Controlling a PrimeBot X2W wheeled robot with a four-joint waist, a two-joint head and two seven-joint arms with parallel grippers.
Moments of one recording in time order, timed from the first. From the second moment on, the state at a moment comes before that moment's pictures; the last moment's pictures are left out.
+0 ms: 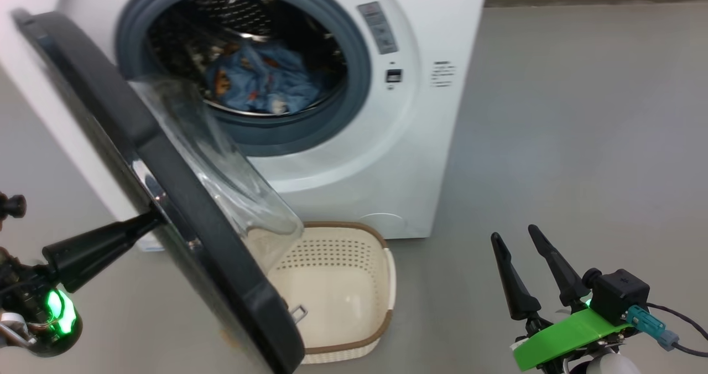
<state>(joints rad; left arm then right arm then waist) -0.33 0.26 0.28 -0.09 -1.63 0.30 1.22 -0.11 -0.10 0.12 0.18 0.33 0.13 -0.26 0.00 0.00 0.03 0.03</state>
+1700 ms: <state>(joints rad) -0.18 0.16 0.32 -0.14 -1.24 -0.12 0.78 -0.11 -0.10 0.10 0.18 0.33 0.13 -0.26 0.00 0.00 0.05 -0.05</state>
